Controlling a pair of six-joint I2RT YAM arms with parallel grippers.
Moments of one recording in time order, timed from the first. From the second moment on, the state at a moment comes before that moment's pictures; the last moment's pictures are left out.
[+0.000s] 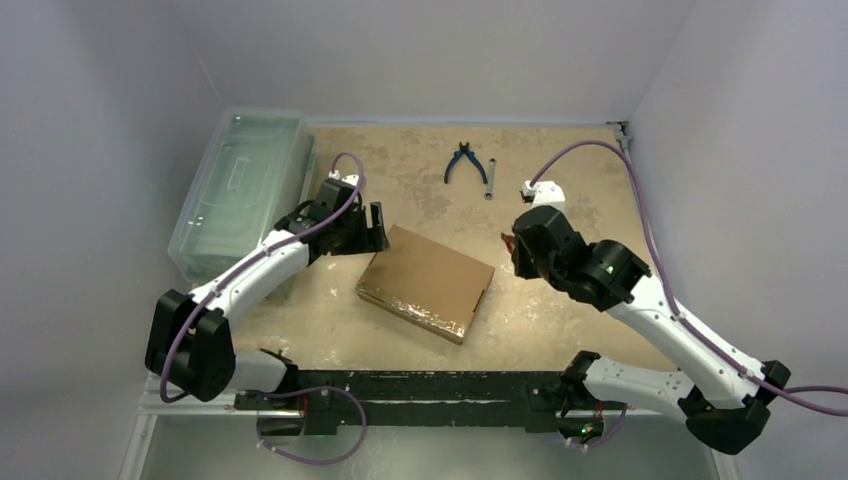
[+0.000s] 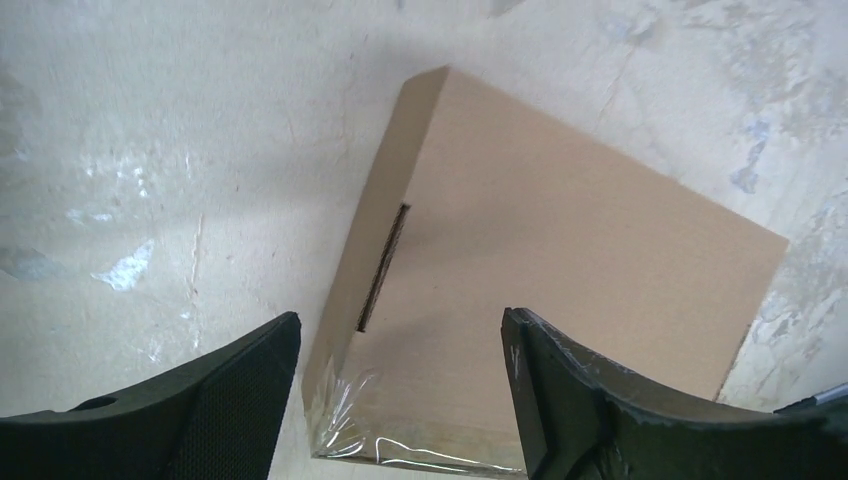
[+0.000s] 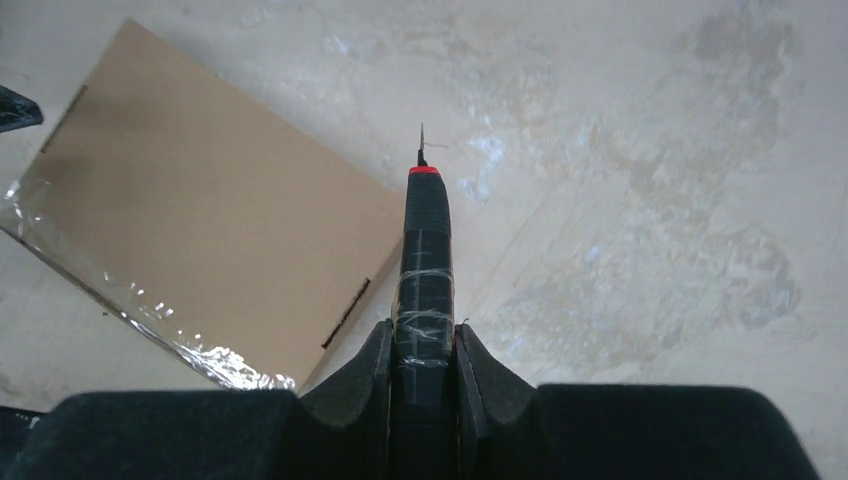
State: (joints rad) left arm -0.45 1.36 0.94 -0.47 0.04 -0.52; right arm 0.82 1.01 1.17 -1.03 0.48 0.58
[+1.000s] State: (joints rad) left arm -0.36 1.47 1.01 -0.53 0.18 -0.22; right arm 1.20 1.36 1.19 -0.46 0.12 0.15
